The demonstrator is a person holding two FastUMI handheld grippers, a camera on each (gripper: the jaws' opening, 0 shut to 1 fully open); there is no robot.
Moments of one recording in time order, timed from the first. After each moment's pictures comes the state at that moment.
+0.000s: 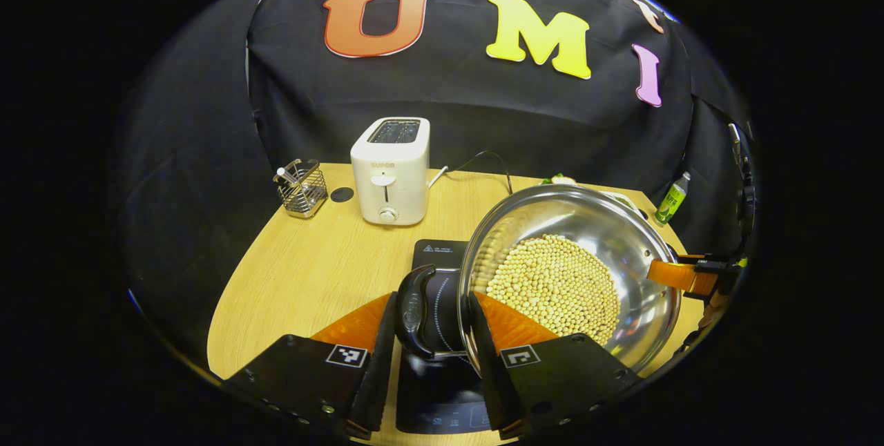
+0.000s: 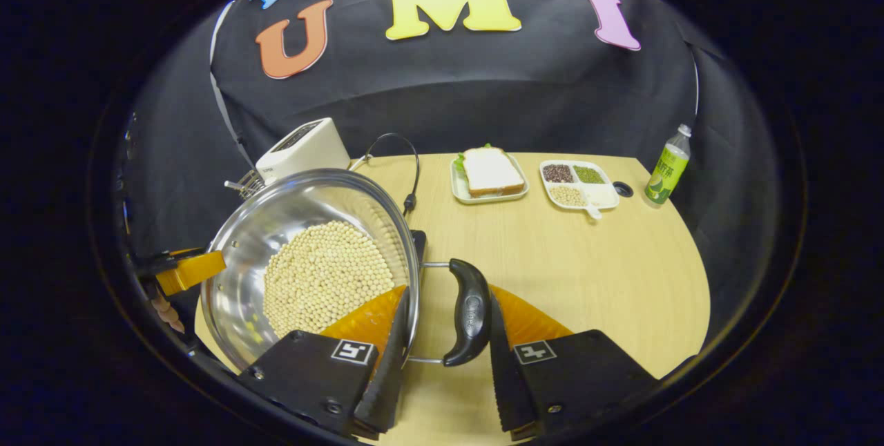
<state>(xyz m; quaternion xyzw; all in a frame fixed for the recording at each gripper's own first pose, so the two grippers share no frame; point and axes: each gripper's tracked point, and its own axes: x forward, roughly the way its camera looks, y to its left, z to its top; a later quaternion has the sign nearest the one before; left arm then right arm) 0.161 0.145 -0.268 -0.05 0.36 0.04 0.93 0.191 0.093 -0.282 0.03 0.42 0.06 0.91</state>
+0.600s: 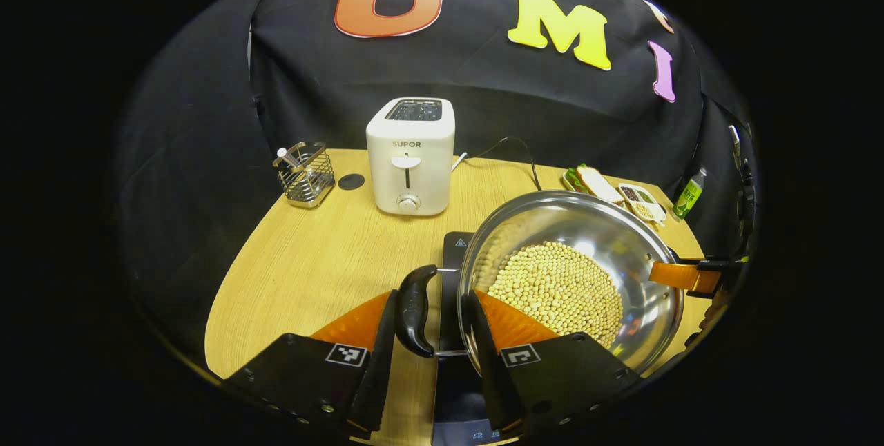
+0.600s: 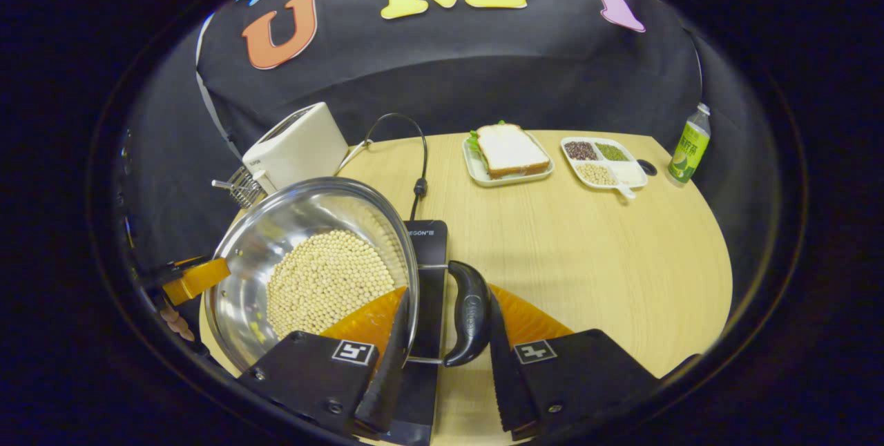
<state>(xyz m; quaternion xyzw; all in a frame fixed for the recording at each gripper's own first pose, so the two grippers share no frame) 0.177 0.182 -0.306 -0.05 0.37 0.03 0.93 0.206 0.123 -0.319 0.05 0.44 0.06 0.89</state>
